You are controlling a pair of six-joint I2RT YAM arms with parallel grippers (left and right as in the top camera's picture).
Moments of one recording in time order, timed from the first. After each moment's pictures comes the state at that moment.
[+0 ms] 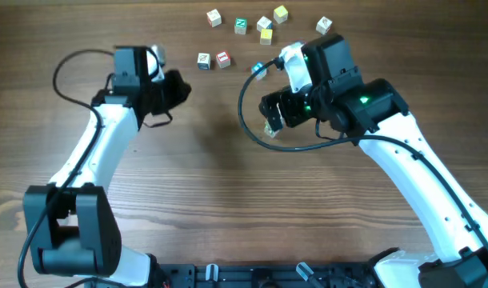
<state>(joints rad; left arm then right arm) -0.04 1.68 1.14 -0.41 0.42 -0.53 0.47 1.53 1.44 -0.86 -0.17 0.01</state>
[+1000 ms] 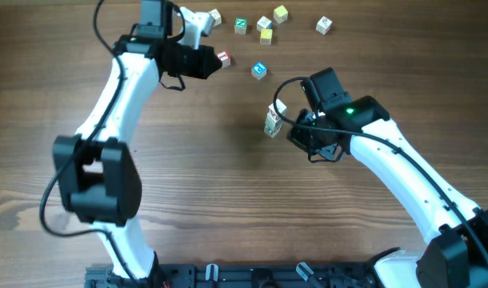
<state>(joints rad) -0.14 1.99 1.66 -0.71 0.59 0.08 0.44 1.55 1.18 -0.90 -0.16 0.97</state>
